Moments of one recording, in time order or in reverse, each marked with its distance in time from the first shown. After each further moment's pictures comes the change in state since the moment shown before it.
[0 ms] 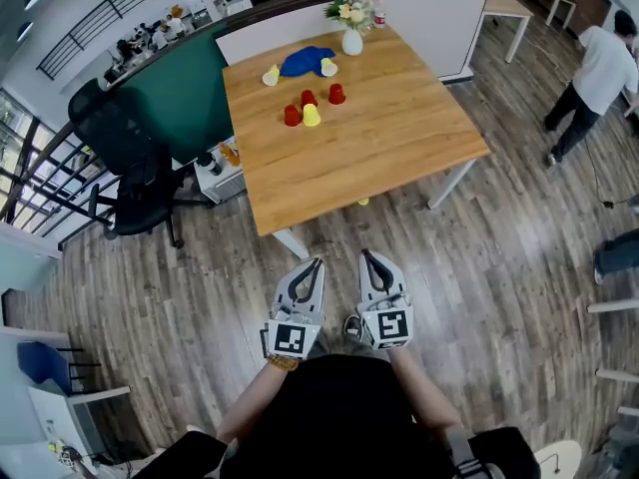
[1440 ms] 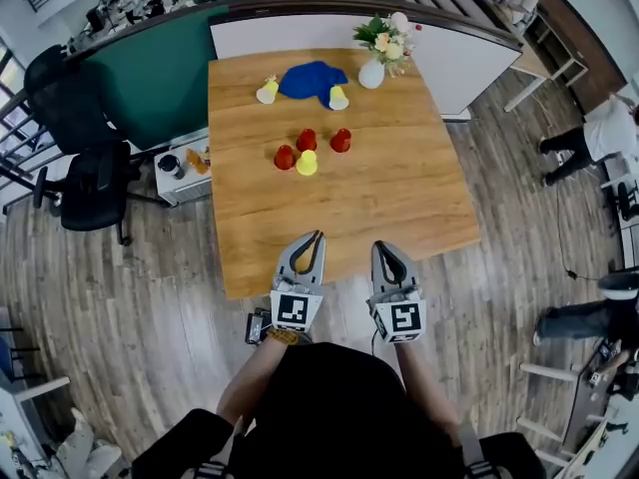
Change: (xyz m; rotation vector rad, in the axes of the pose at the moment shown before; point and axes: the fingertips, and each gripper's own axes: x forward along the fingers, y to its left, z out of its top) left arm 0.265 0.181 -0.062 -0.174 -0.056 0.142; right arm 0.262 -0.139 0.033 -0.192 0.155 0.066
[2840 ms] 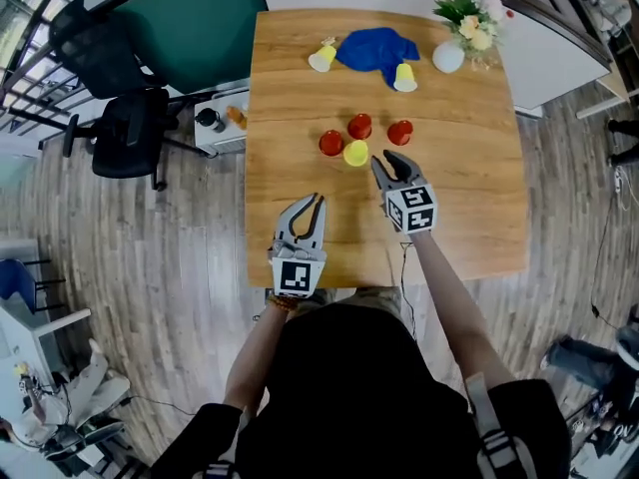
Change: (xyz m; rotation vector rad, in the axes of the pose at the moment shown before) left arm 0.066 0.124 -0.056 0.194 0.150 0.181; right arm 0.309 -0.025 -0.093 0.096 0.232 0.377
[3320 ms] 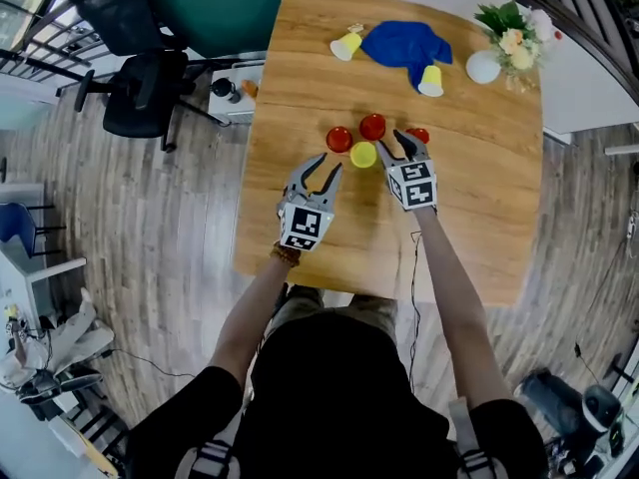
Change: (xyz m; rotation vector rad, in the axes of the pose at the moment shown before) left arm 0.106 0.012 -0.094 -0.022 0.218 0.024; right arm 0.086 -0.050 -0.027 -0.123 0.141 0.104
